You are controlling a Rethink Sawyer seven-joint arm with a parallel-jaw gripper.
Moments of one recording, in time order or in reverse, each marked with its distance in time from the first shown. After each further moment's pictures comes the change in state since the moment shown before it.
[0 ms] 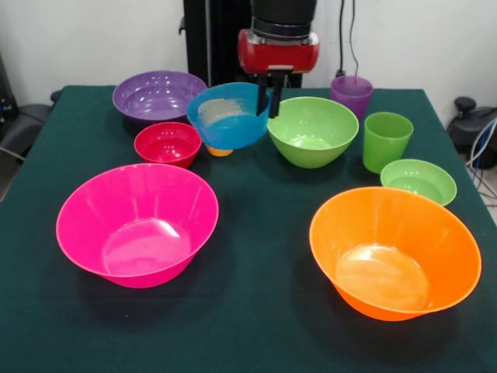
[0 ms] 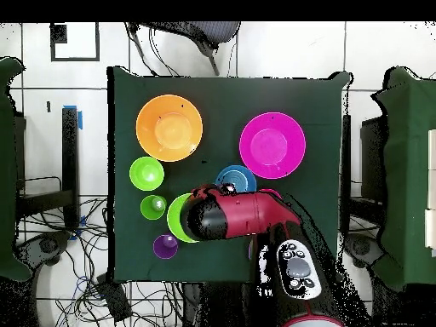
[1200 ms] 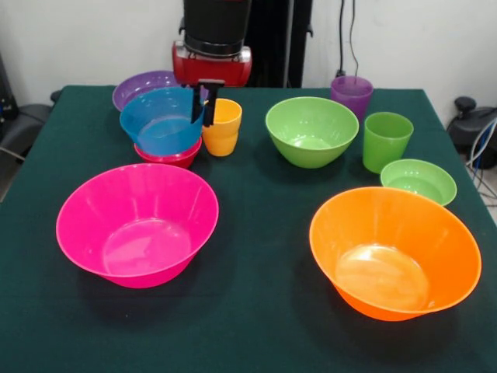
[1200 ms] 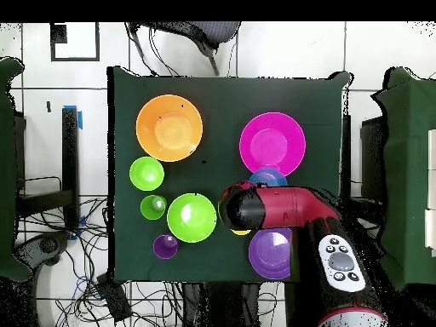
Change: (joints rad) arm -0.122 0.066 -0.001 -0.091 -0.081 0.100 0.000
